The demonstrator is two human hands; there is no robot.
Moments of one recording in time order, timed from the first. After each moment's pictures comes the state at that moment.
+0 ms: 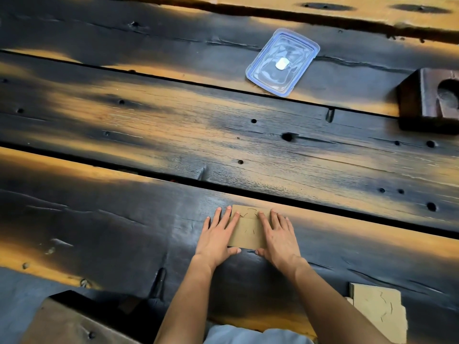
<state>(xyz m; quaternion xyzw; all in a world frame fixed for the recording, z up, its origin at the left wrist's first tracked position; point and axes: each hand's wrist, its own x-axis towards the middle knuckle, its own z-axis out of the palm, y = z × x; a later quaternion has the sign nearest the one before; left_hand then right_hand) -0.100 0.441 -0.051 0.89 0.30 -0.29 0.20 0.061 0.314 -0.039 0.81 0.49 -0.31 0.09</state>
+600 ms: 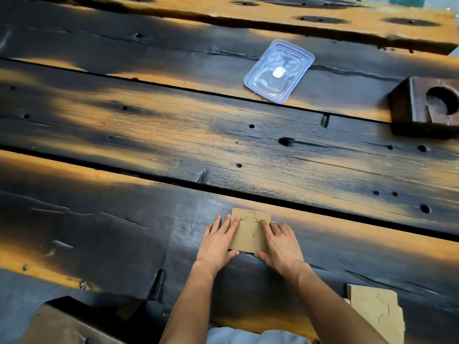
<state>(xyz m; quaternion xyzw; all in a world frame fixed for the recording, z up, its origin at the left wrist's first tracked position) -0.104 0.427 -0.049 0.89 0.32 -0.25 0.22 0.062 0.300 -0.024 0.81 0.51 -0.29 0.06</state>
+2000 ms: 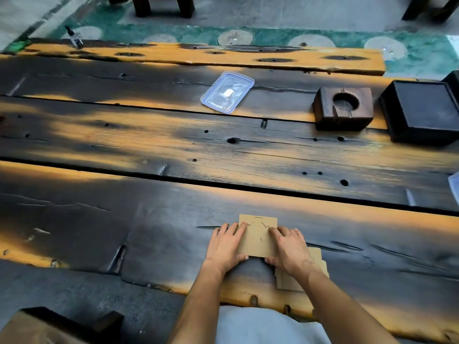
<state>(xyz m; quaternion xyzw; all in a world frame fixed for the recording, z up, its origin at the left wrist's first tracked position) -0.023 0.227 0.004 0.93 0.27 -0.18 0.16 0.139 0.084 0.001 0.85 0.46 -0.27 0.02</state>
